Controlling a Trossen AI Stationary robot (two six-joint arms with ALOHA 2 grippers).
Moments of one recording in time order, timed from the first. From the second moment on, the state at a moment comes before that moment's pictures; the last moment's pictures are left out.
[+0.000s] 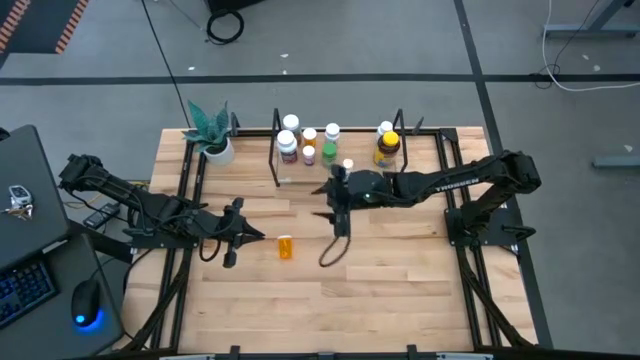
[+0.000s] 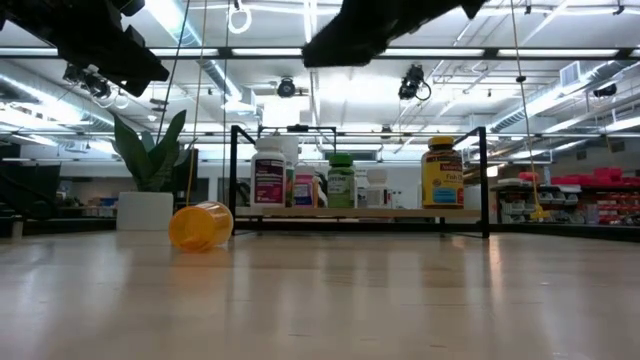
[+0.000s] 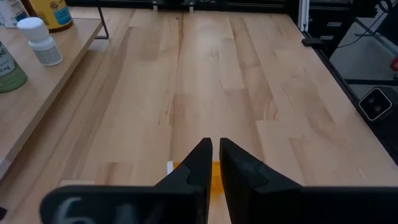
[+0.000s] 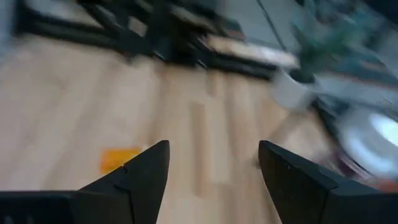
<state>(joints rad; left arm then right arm) -0.40 0.78 0.45 -0.12 -0.33 -0.22 0.04 1.56 1.13 -0.02 0.13 -0.18</state>
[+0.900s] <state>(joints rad) -0.47 0.92 0.45 0.01 -0.11 -0.76 0.11 1.57 0.82 0.41 -0.04 -0.15</state>
